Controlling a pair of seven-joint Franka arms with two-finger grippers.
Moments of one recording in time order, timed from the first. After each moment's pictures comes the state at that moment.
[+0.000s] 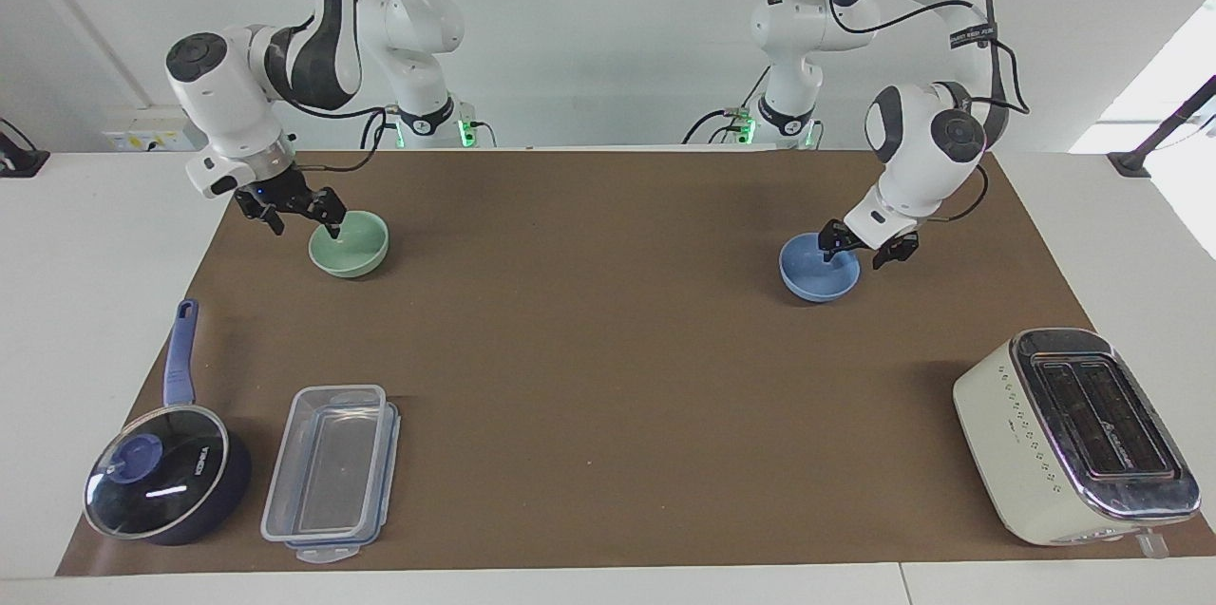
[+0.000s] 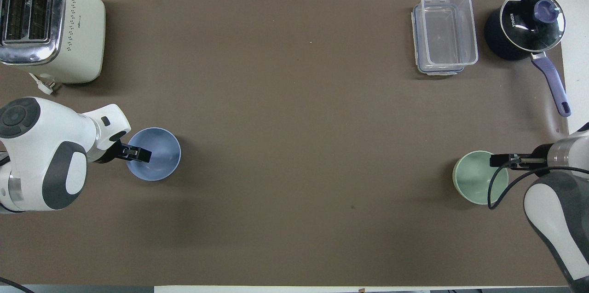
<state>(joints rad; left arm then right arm) -0.05 -0.01 -0.04 -2.31 -0.01 2.18 0.18 -0.27 -0.22 0.04 -2.44 0.00 2.22 -0.12</state>
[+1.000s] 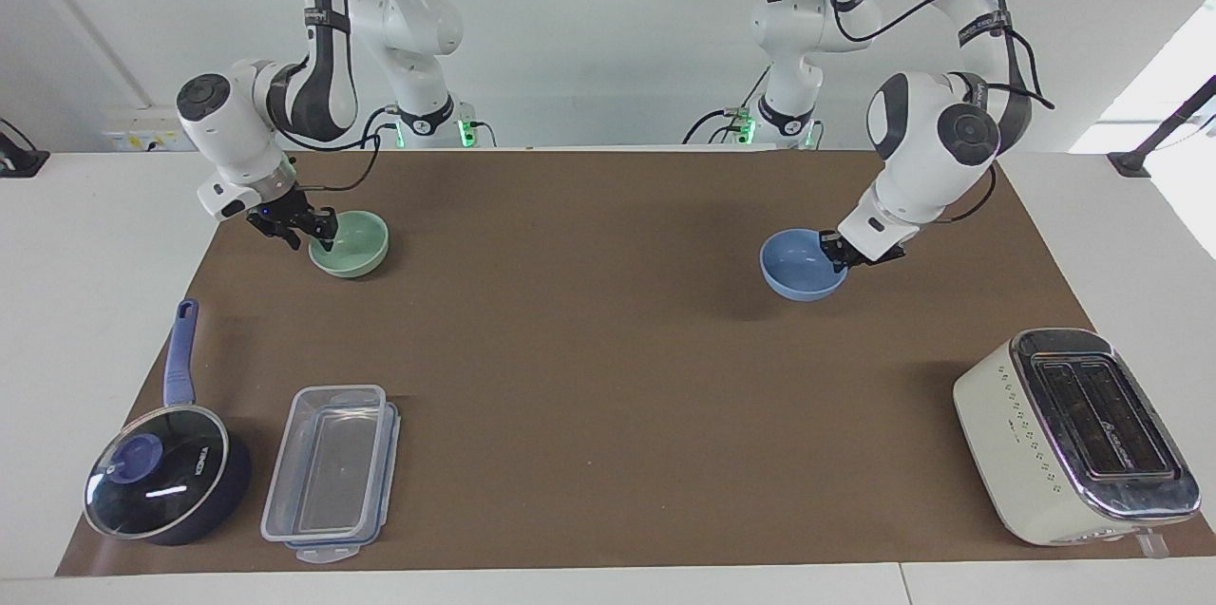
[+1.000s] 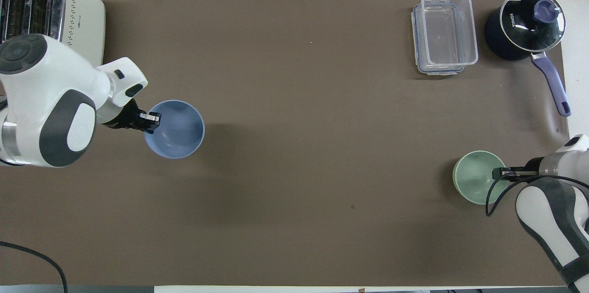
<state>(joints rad) -0.21 0.12 -0.05 -1.90 -0.08 1.88 -0.09 -0.35 -0.15 0.04 -2.53 0.00 2.34 -0.23</state>
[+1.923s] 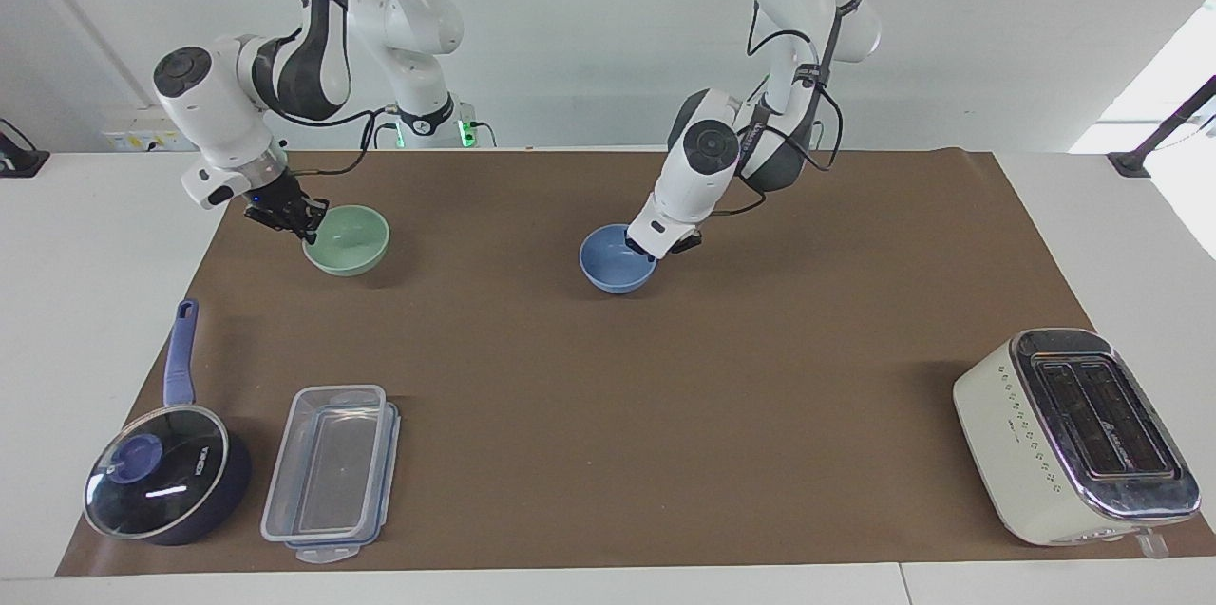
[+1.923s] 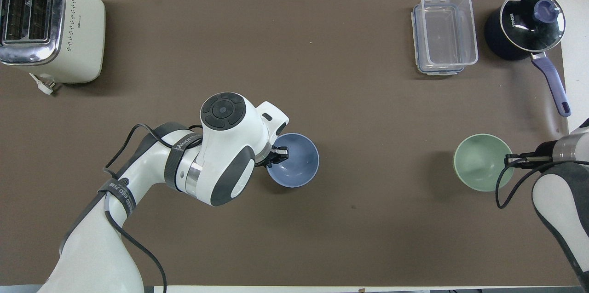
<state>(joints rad) -0.61 0.26 -0.06 -1.97 -0.24 2.10 -0.52 -0.27 -0.20 0.05 -2.36 0.04 2.13 -0.20</state>
